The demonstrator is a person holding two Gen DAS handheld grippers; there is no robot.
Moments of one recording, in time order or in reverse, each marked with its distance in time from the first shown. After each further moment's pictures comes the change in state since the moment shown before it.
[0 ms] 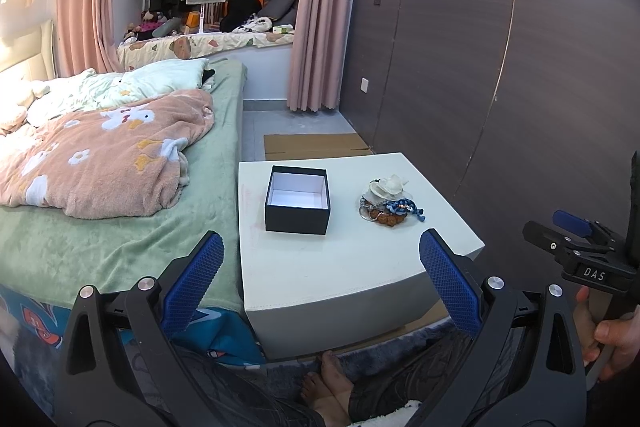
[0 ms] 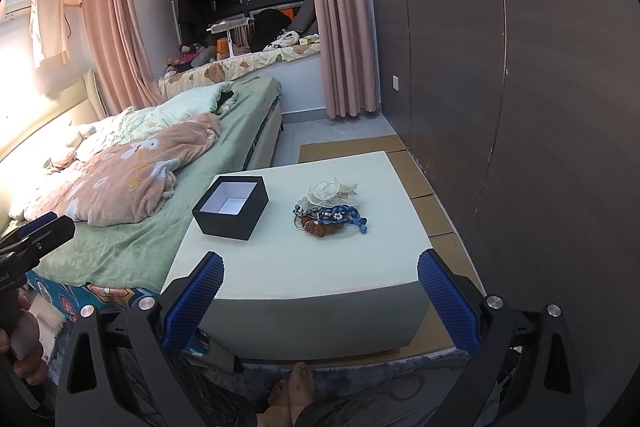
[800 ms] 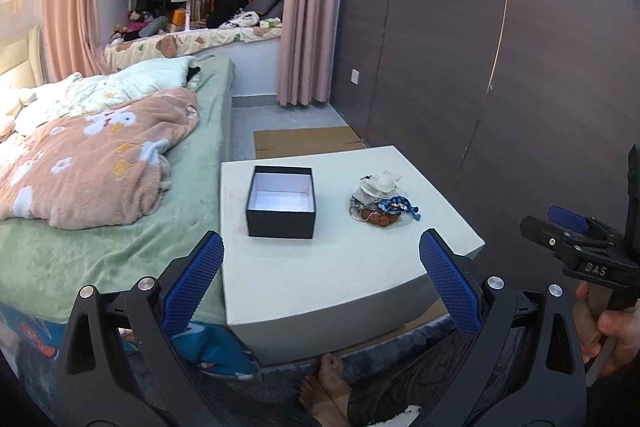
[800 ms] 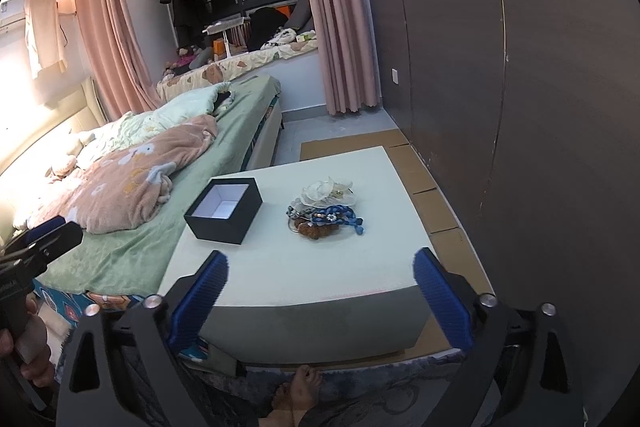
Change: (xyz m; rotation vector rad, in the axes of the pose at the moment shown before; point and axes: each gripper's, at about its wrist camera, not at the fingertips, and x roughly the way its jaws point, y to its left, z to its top) left arm 0.040 -0.022 0.008 0.040 0.033 -0.019; right arm 0.023 -0.022 0.002 0.040 0.013 0.026
